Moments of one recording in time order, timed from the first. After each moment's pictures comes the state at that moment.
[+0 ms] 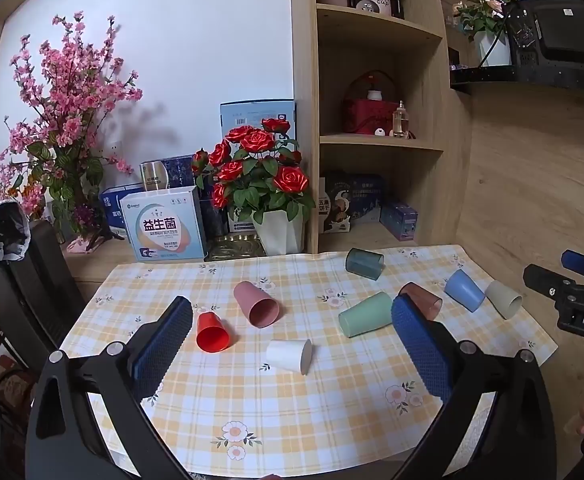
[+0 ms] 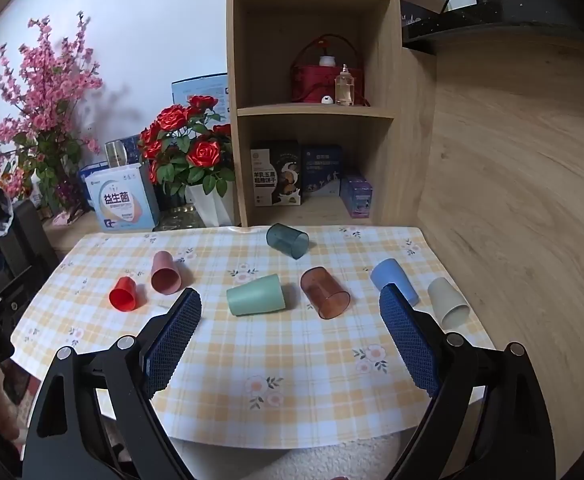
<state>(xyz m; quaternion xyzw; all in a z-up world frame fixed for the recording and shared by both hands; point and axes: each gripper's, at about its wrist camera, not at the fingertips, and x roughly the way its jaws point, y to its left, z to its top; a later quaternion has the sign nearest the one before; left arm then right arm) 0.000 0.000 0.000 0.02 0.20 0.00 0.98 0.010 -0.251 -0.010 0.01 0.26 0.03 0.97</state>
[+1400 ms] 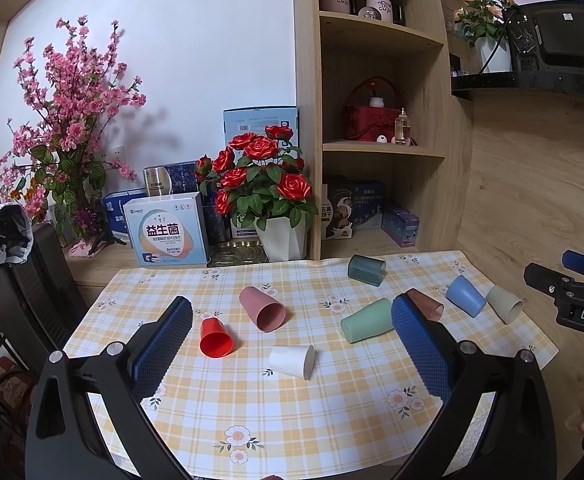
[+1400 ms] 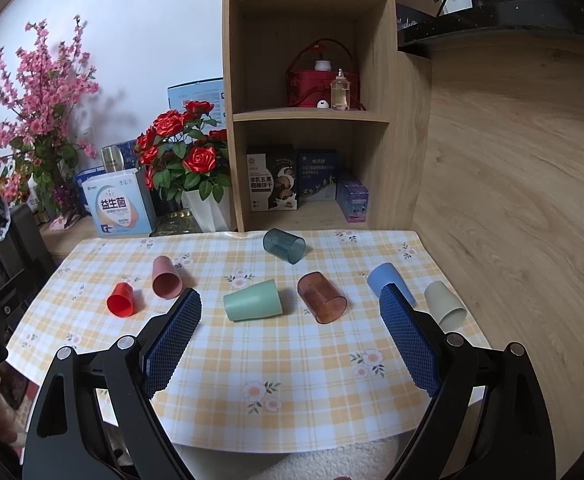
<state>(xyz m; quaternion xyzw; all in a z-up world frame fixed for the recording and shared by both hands) -0.003 0.003 0.004 0.01 0.20 0.00 0.98 0.011 -0.257 -0.003 0.01 0.25 0.02 0.97</state>
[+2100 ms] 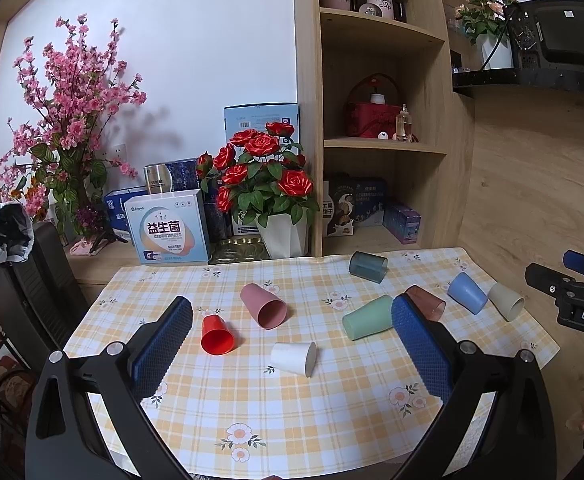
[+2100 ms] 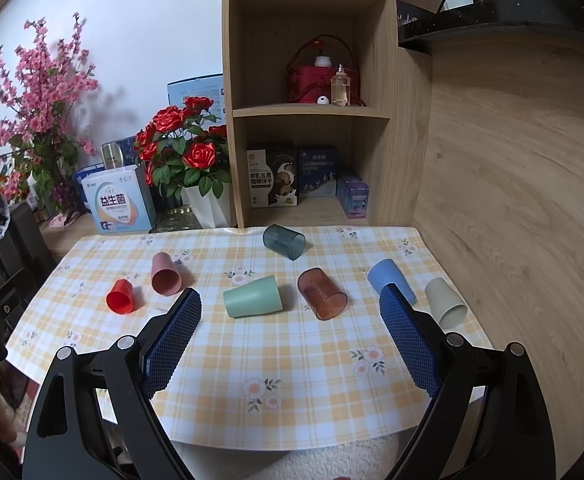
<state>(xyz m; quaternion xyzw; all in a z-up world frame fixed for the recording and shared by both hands) -0.002 0.007 0.002 0.01 0.20 0.00 0.98 0.011 -0.257 -0.007 0.01 0.25 0.02 0.97</state>
